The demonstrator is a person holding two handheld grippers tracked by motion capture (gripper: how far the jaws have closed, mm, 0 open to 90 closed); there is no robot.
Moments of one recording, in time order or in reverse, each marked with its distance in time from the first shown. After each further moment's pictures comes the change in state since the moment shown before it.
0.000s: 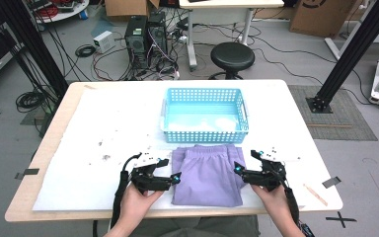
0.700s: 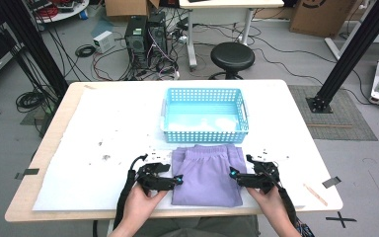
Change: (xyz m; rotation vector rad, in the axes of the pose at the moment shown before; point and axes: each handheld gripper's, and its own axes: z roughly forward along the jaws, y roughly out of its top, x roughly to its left) left arm 0.001 -0.001 0.015 0.132 0.064 -0.080; right arm 0.006 -0.004 0.016 0.146 0.018 -0.006
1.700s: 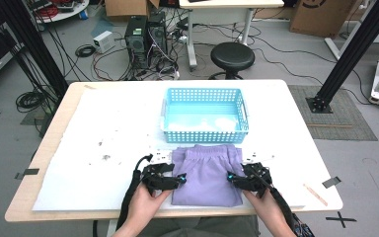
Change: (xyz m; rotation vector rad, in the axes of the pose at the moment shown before) left arm -0.007 0.003 0.007 -0.015 0.024 -0.001; right arm 0.014 -0.003 0.014 0.144 -0.063 -0.006
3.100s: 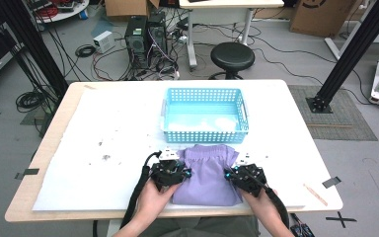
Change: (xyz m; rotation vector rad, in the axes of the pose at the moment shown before) left arm -0.006 0.013 0.020 0.011 -0.077 0.028; right arm 0.010 0.005 0.005 -0.026 0.066 -0.071
